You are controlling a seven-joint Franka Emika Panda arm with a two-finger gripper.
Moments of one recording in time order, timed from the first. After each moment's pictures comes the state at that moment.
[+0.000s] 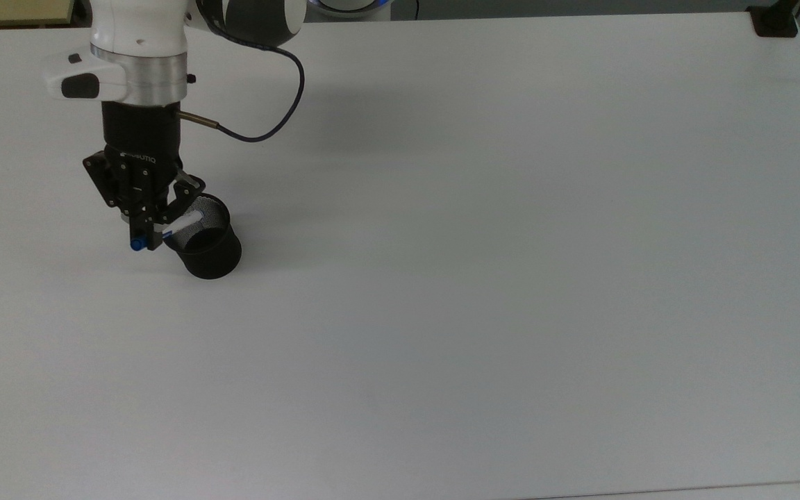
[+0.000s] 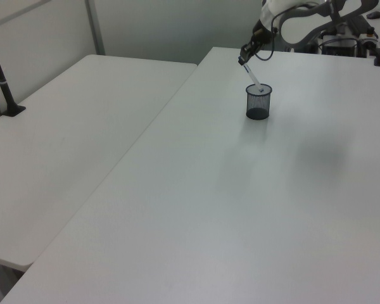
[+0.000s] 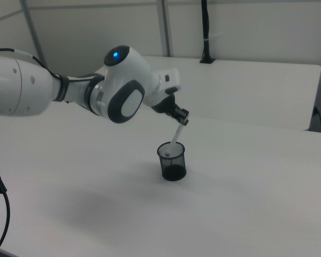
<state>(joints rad) 0.01 0.28 -0.24 -1.84 0.05 2.73 0.04</state>
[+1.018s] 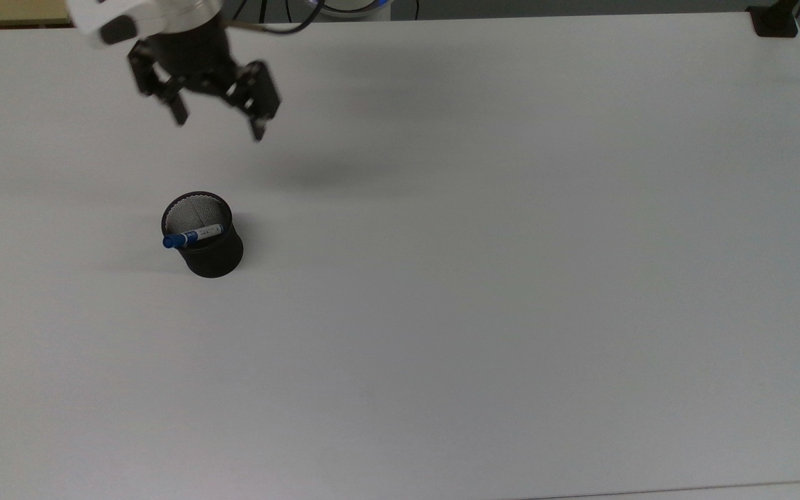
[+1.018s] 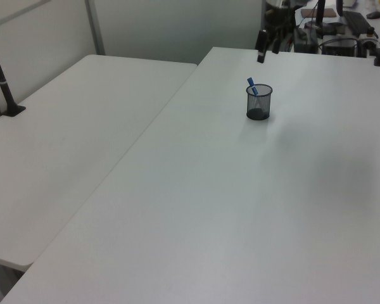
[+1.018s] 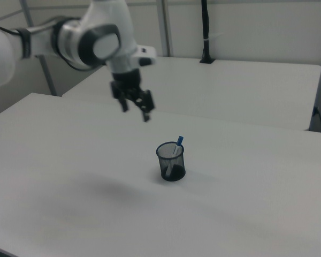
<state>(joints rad) 0.04 0.15 -0.19 -1.63 0.05 1.87 0.05</state>
